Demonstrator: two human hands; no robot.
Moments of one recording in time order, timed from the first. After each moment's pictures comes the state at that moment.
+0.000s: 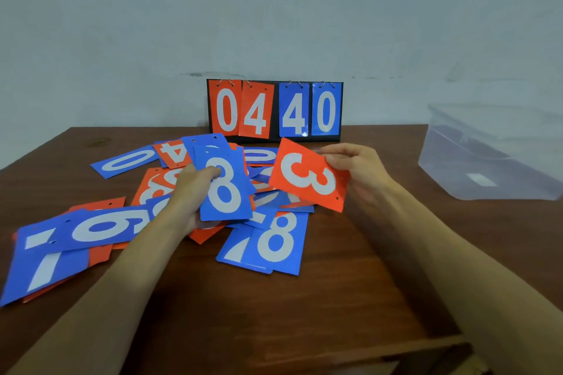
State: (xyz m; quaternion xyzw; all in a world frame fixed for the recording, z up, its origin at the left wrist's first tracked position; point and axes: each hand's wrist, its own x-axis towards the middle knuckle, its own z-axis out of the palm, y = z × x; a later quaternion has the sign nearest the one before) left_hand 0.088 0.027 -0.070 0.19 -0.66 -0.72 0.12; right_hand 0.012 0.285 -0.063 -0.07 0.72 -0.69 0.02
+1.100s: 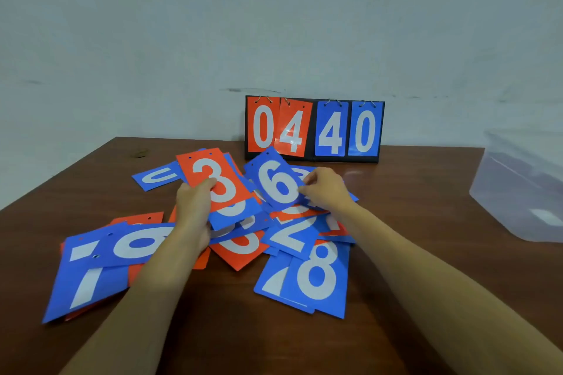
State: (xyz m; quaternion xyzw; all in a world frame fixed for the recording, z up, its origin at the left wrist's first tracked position) left_hand 0.078 -0.022 -0.074 0.30 -0.53 -0.77 0.21; right_hand -0.021 0.167 -0.070 -0.11 0.92 -0.38 0.01
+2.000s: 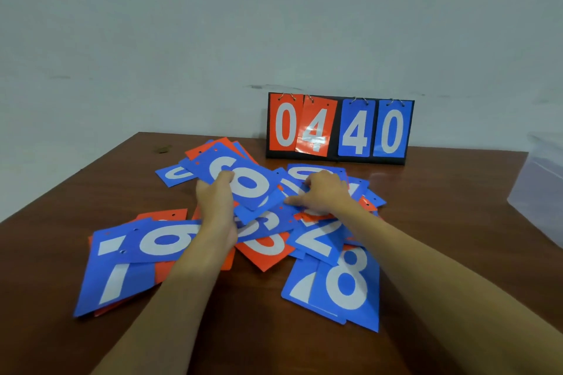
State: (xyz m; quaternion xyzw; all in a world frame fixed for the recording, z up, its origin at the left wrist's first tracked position) left_hand 0.076 -0.023 -0.073 0.27 -0.45 -0.80 0.28; right_hand -0.040 0.120 -0.083 -0.16 0.98 -0.15 0.01
